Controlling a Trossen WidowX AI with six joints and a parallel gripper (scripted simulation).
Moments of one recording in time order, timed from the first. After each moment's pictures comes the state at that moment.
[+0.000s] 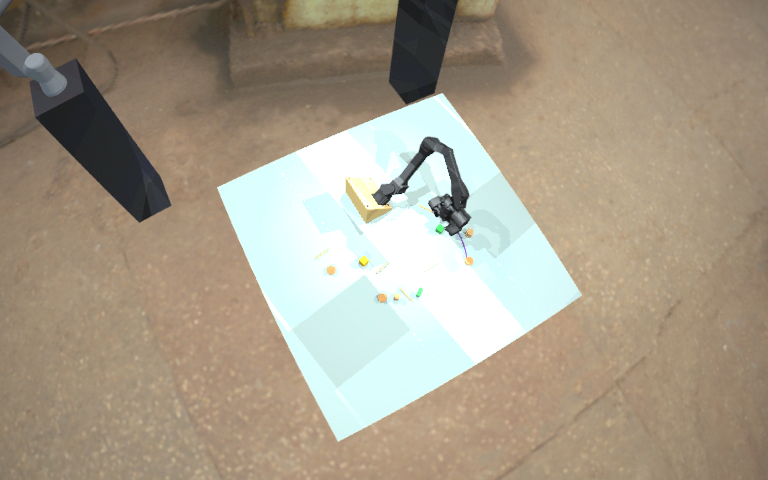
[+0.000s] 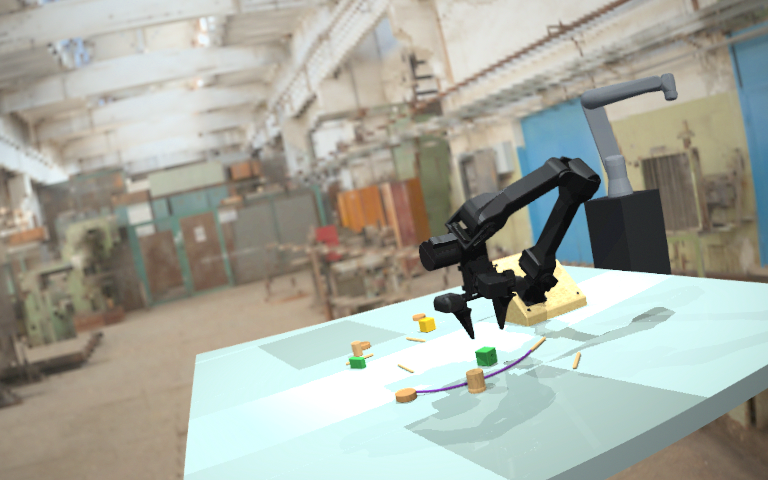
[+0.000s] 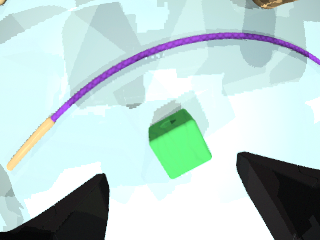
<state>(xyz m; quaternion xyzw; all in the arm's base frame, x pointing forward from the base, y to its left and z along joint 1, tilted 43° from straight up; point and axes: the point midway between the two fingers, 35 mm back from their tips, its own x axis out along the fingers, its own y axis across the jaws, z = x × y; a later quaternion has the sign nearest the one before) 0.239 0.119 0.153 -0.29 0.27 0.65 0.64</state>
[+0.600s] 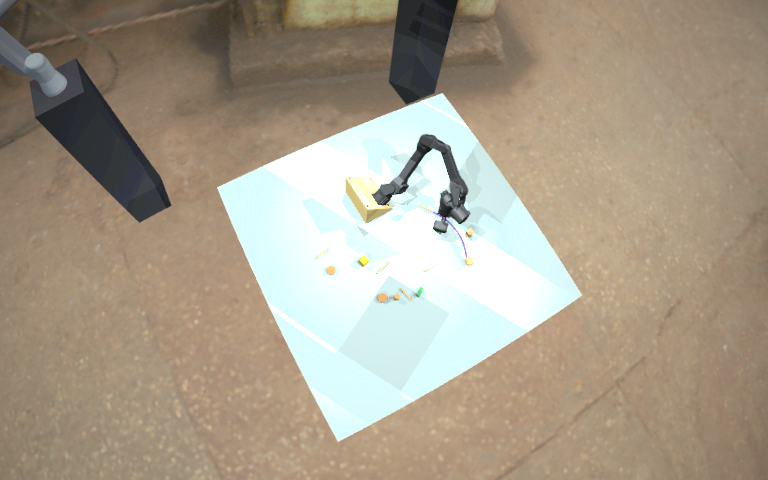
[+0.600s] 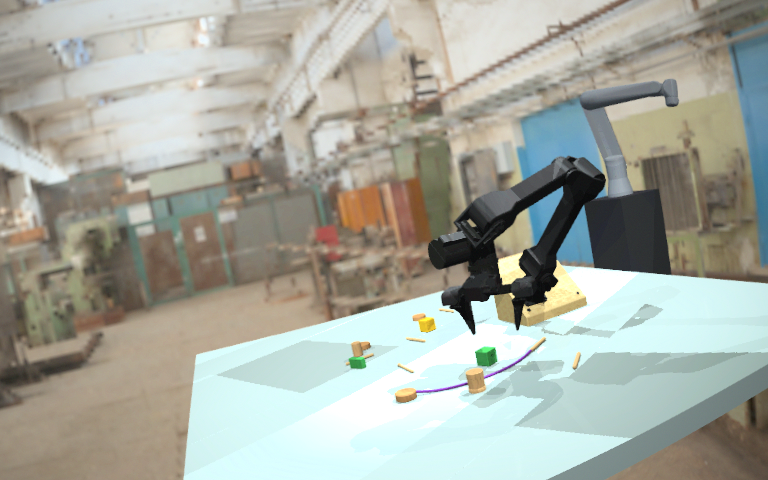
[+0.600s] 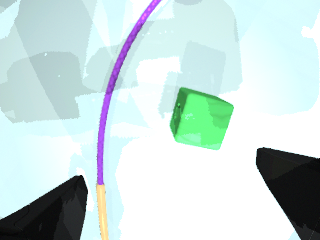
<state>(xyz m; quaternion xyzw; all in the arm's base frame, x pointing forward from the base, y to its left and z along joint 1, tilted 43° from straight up) 0.223 0.123 0.157 -0.01 0.51 0.49 0.70</state>
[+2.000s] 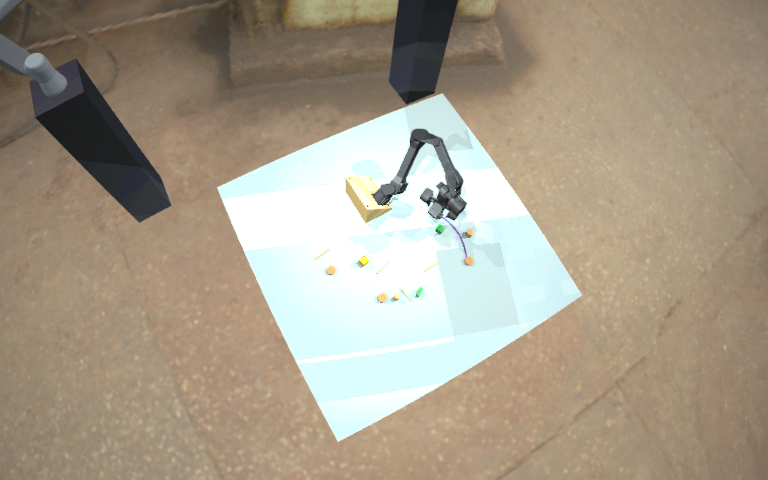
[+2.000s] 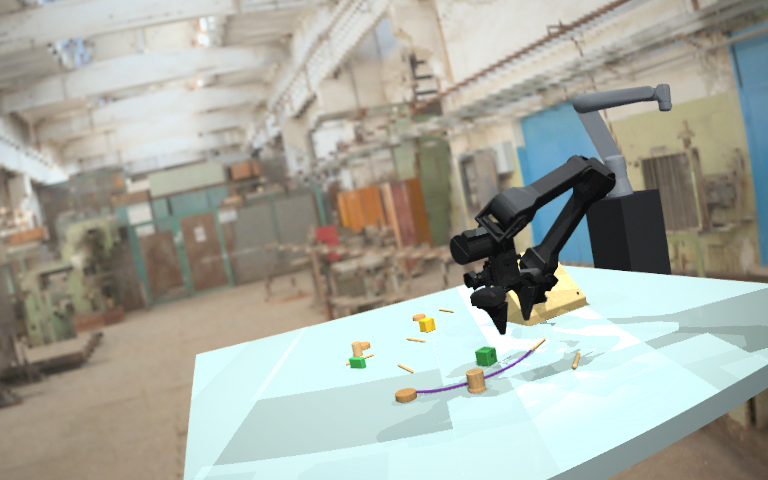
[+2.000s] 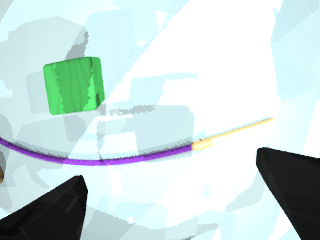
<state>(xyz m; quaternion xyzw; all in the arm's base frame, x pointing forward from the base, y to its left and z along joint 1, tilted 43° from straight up) 0.182 0.129 0.163 0.57 0.70 -0.13 0.41</state>
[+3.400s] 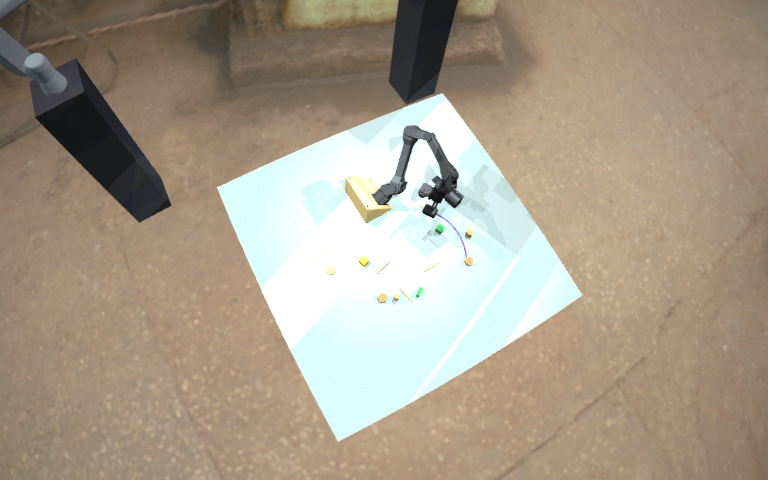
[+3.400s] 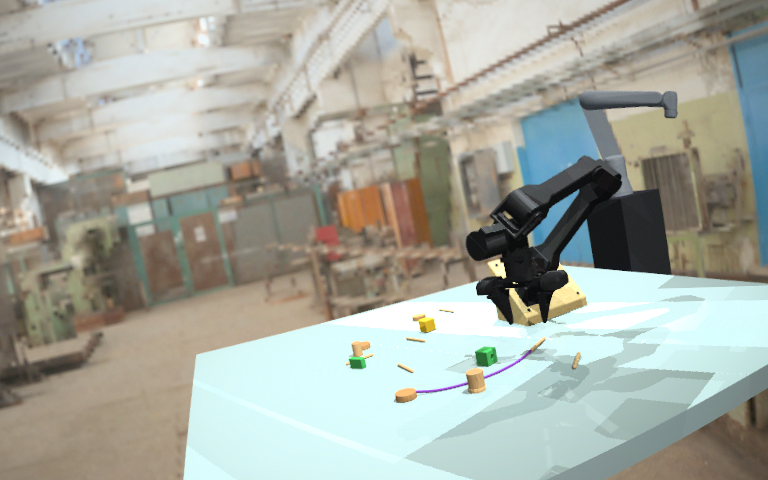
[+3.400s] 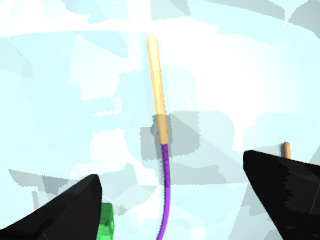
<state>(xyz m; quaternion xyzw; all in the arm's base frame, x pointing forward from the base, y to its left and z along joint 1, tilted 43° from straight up) 0.150 0.130 0.163 0.70 0.44 -0.56 -0.07</state>
